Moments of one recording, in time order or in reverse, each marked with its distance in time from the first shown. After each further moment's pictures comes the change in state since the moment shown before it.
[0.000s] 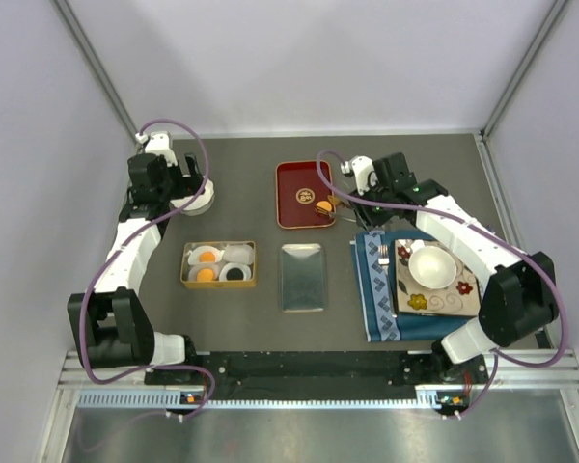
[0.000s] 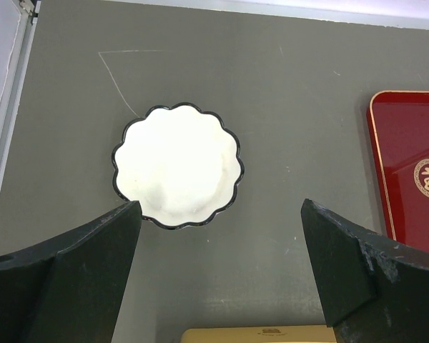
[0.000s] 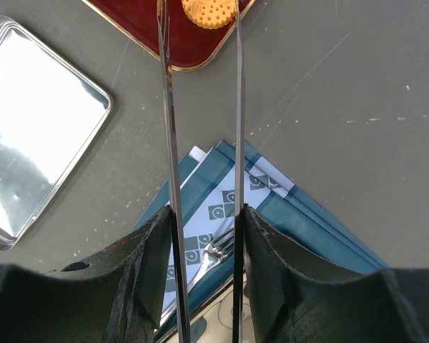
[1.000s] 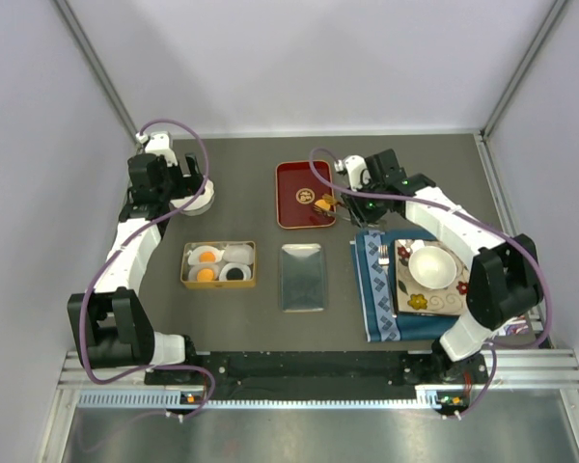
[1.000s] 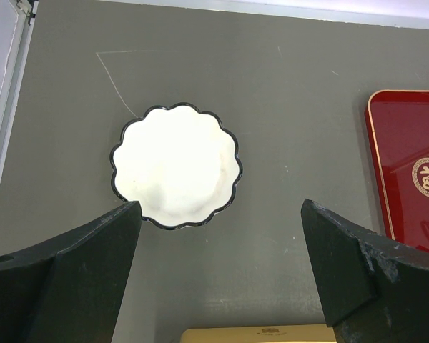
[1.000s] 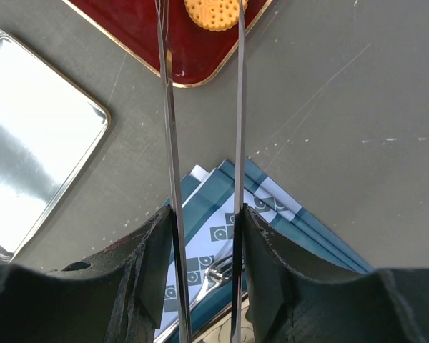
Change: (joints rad) left arm 0.000 0.000 0.000 0.000 0.006 0.000; right arm -0.003 0.113 0.053 0.014 -0.023 0.000
